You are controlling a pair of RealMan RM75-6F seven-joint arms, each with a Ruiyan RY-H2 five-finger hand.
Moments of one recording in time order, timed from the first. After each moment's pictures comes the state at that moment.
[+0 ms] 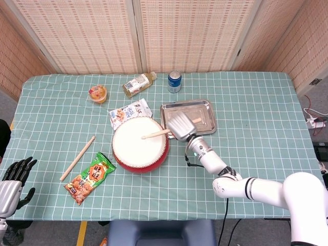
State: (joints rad) left arm -0.08 -1.14 0.02 -1.45 1.57 1.49 -0.14; right arm 1.10 -1.54 0.18 -1.35 -0.87 0.80 -0.68
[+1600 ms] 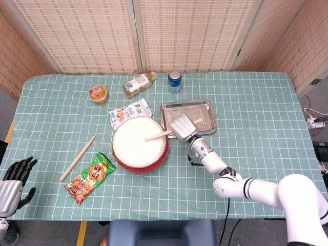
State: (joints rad) left arm -0.08 -1.15 0.02 -1.44 1.57 1.49 -0.15; right arm 1.08 -1.59 0.16 -1.27 -0.93 0.82 -0.60
